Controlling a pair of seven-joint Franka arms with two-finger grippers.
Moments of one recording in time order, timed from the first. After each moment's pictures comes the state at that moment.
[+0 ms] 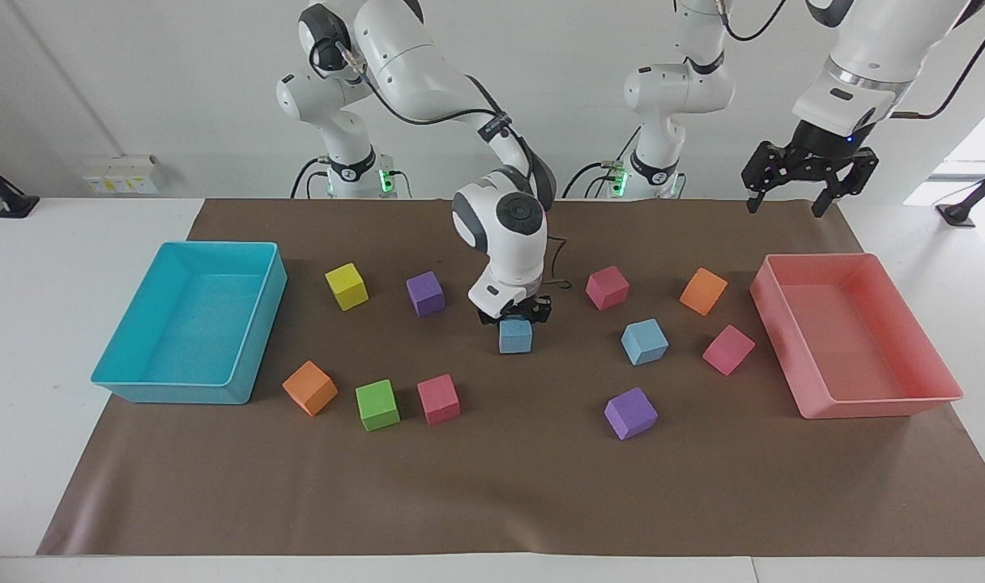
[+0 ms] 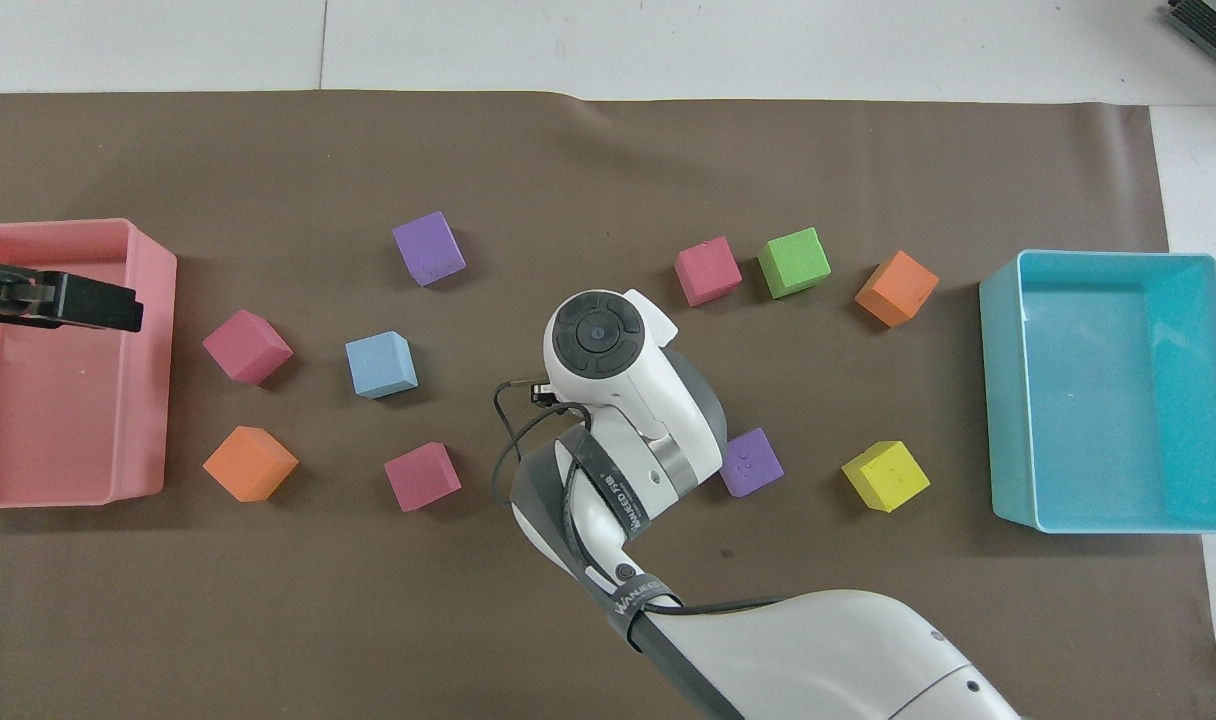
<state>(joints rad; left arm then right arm) -0.04 -0.04 -0.08 -1.53 -0.01 1.57 0.03 0.67 0.54 -0.05 -1.64 0.06 2.16 0.58</state>
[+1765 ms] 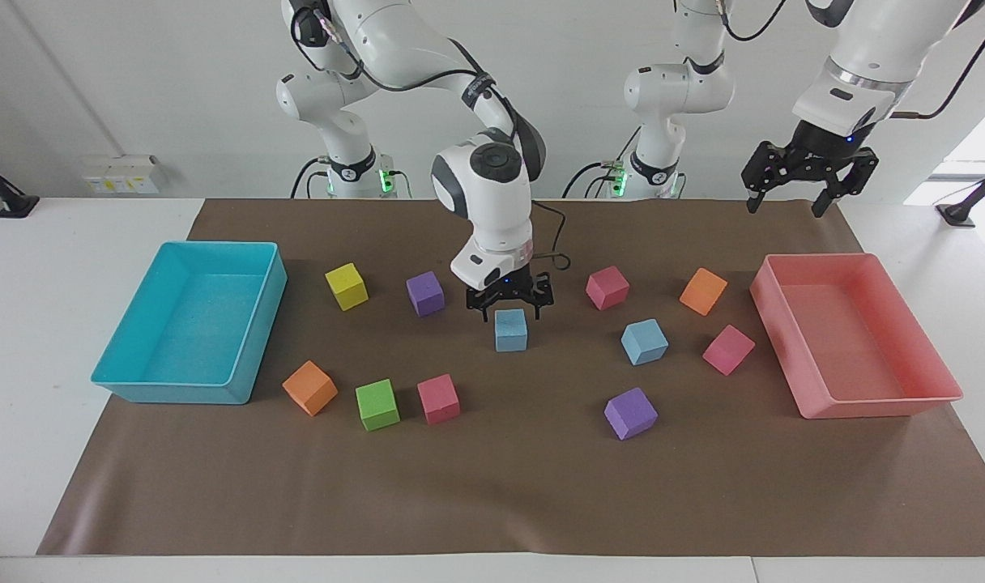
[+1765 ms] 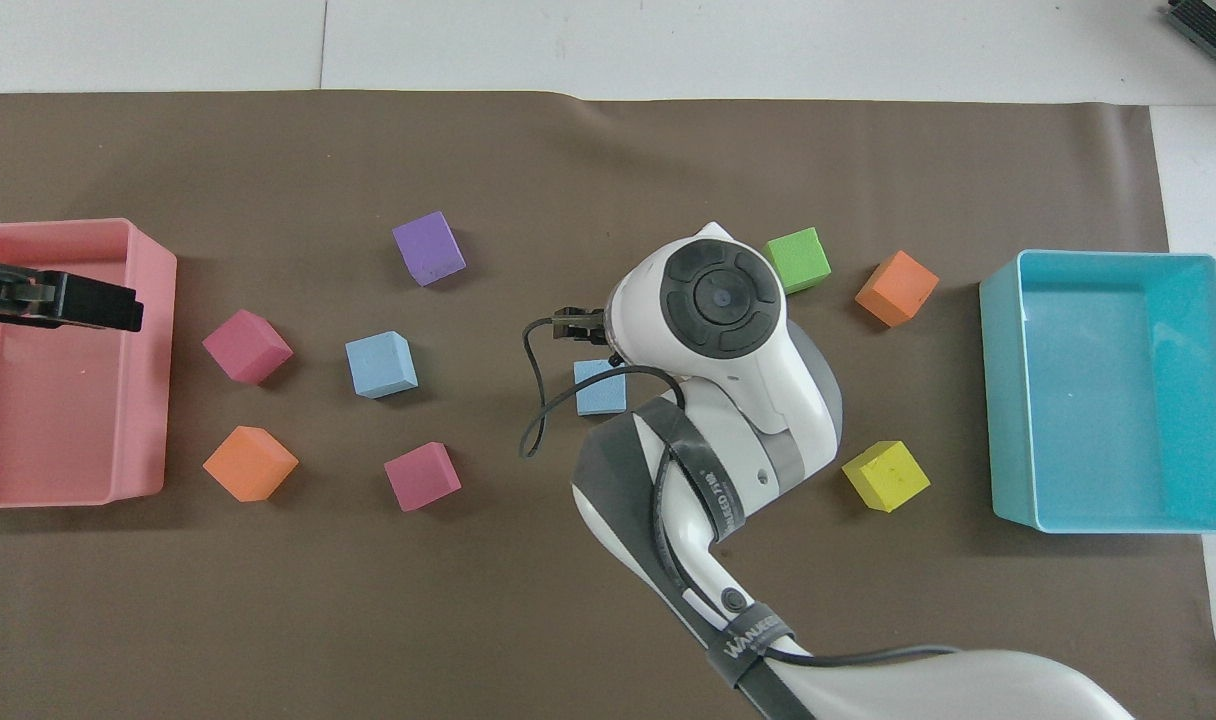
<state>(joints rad) -0.04 -0.04 -0.08 -1.53 -0.01 1.57 0.03 0.58 0.32 -0.07 -1.65 0.06 2.17 0.58</state>
